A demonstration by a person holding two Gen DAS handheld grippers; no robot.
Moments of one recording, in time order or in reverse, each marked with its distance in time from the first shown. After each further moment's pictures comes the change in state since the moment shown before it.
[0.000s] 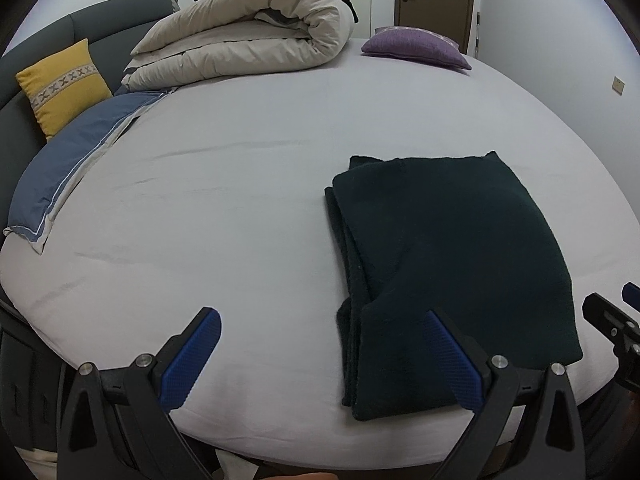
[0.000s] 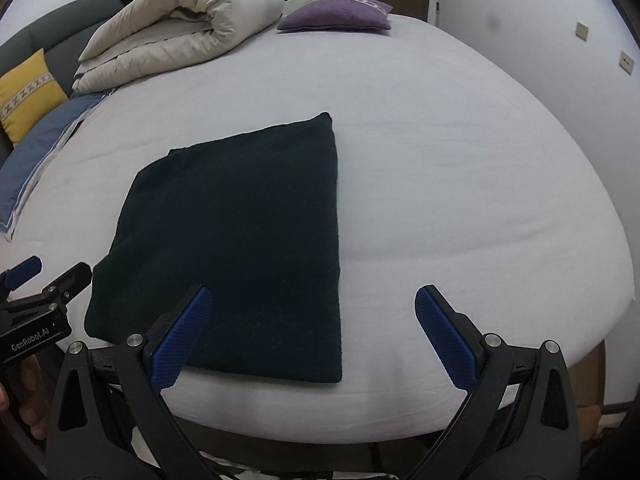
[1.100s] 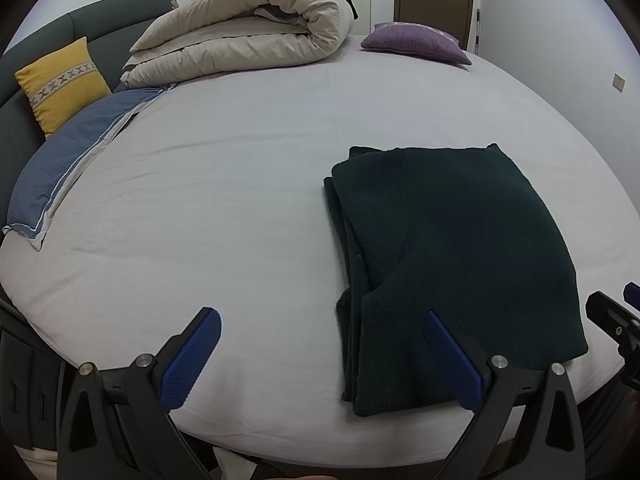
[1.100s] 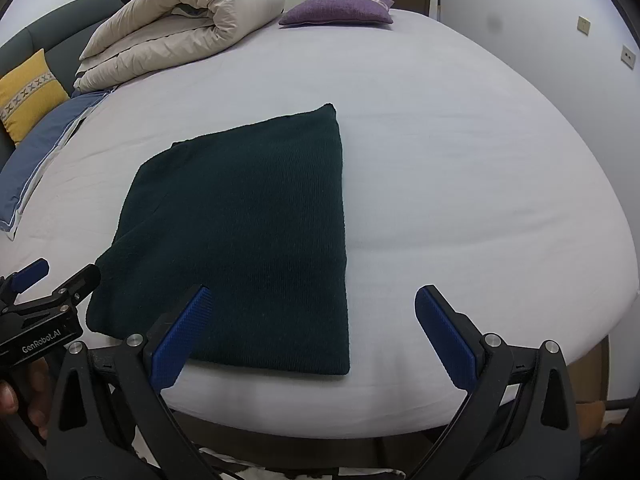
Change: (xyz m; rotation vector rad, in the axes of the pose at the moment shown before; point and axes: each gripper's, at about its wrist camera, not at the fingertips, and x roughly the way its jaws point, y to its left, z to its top) left arm 0.005 0.004 -0.003 0.004 0.010 -0.003; right arm -0.008 -0.003 -0.001 0.016 0.014 0.014
